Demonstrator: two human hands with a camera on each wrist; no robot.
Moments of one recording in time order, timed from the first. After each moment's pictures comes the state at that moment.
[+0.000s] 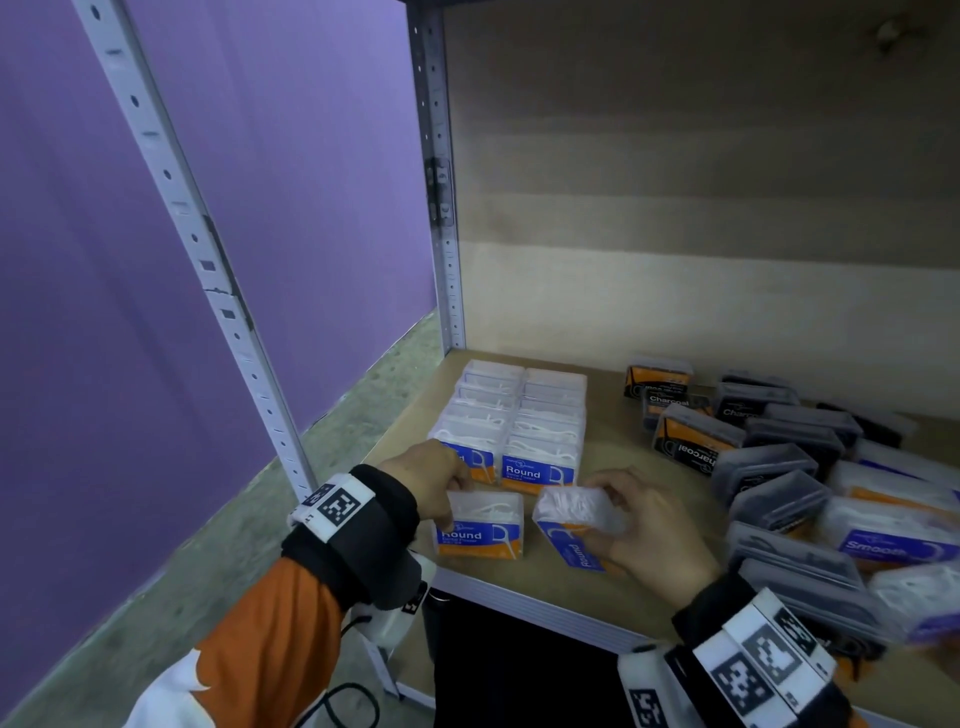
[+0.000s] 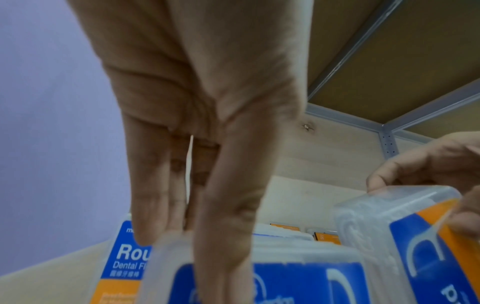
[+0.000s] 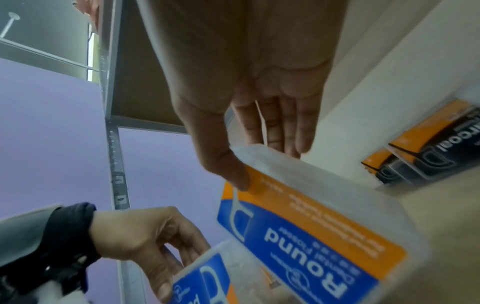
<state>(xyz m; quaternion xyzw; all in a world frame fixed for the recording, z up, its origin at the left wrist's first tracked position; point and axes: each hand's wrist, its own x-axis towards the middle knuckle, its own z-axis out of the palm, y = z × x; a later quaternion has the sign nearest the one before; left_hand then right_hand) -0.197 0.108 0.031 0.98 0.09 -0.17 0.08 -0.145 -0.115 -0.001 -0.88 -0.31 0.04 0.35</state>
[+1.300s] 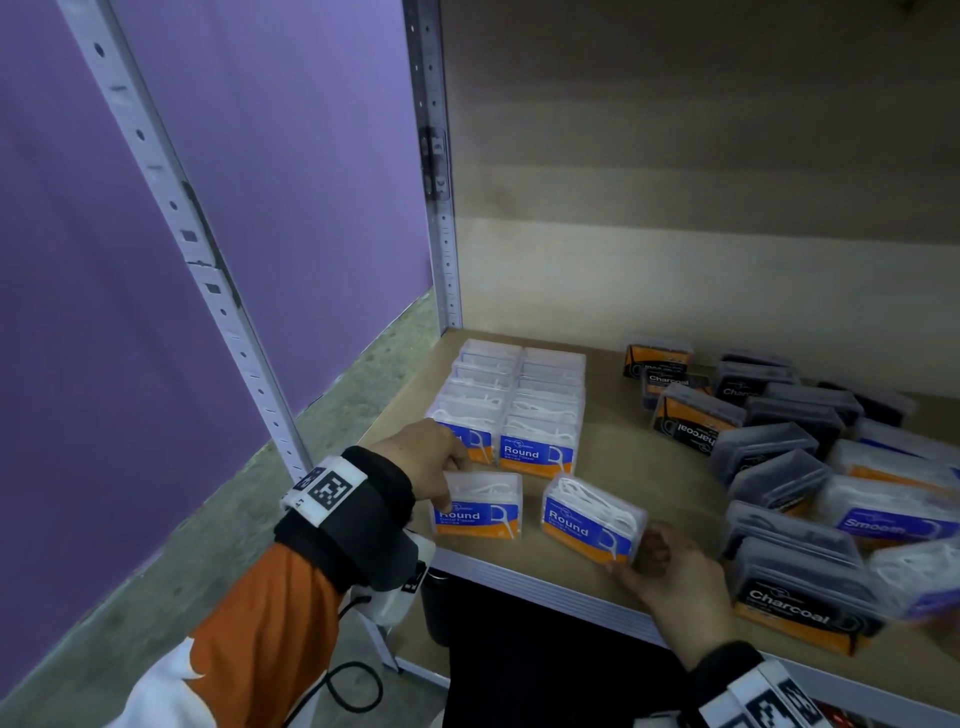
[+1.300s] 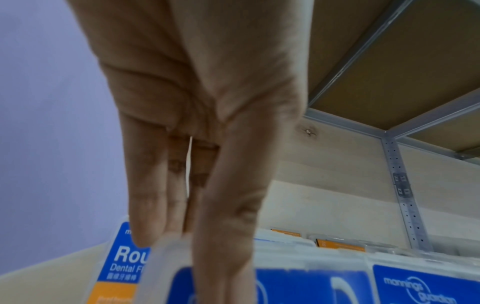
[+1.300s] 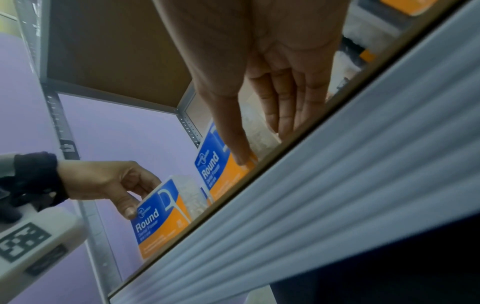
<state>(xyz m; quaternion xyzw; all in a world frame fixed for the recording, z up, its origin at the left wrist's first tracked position) -0.197 0.110 0.028 0.98 0.09 -0.16 0.11 -0.158 -0.140 -0.073 -0.91 -0.08 0.06 0.41</state>
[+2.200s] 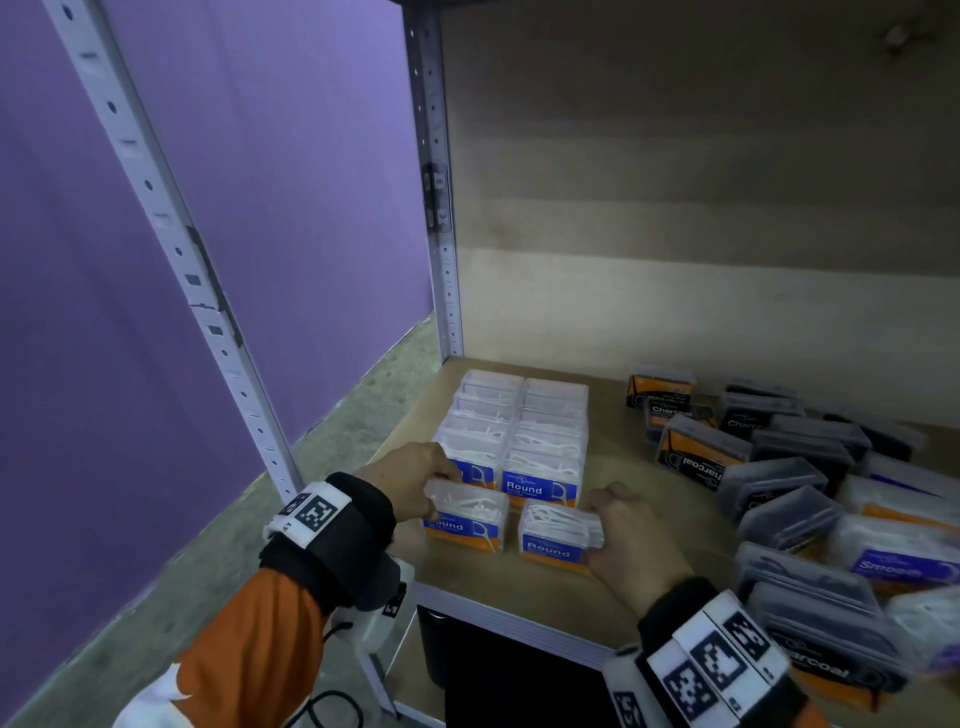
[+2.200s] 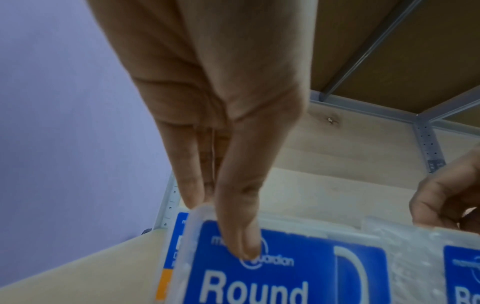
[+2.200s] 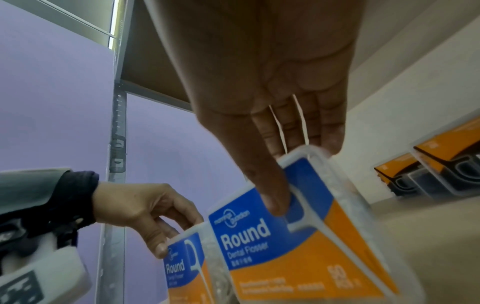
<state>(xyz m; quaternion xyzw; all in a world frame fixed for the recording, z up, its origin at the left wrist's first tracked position) -0.190 0.134 0.030 0.98 0.05 -0.15 0.08 -0.142 -0.091 0.007 -0.94 -0.29 0.09 0.16</state>
